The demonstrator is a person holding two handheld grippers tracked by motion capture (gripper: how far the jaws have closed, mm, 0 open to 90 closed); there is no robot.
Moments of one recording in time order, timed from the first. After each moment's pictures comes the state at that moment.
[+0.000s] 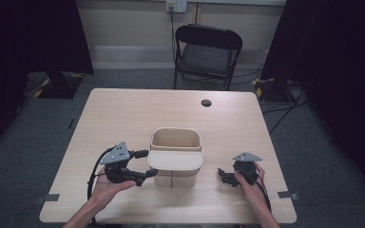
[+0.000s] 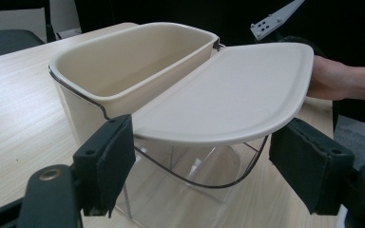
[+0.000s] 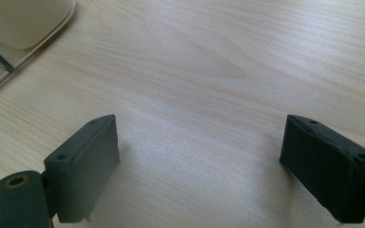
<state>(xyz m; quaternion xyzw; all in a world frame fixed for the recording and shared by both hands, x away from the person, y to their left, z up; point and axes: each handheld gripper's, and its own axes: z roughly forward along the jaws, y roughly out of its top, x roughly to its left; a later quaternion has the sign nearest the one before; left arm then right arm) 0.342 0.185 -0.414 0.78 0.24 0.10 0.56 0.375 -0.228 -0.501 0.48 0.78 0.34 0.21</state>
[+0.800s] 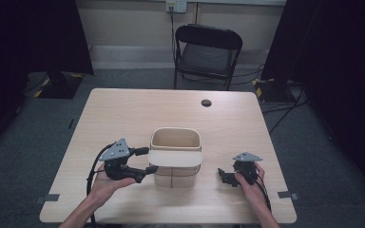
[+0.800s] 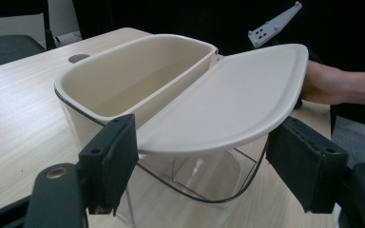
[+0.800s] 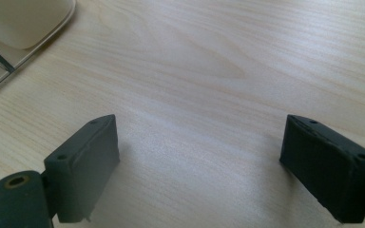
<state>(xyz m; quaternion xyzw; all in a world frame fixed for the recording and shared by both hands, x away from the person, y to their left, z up) 0.345 0.184 -0.402 0.79 0.23 0.10 0.56 0.375 -0.228 -0.501 0.48 0.78 0.34 0.21</state>
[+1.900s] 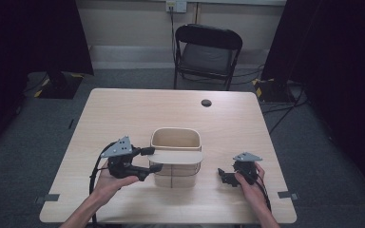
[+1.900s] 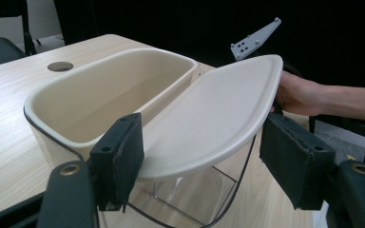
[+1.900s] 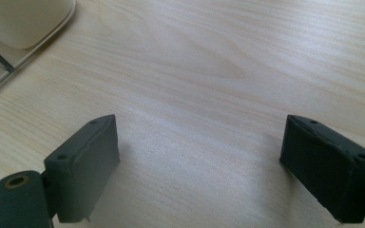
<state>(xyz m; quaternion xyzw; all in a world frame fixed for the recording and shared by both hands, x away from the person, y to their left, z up) 0.349 0.175 -0.395 0.78 0.22 0.07 0.58 0.375 -0.228 -0.500 0.48 0.78 0.34 0.21</state>
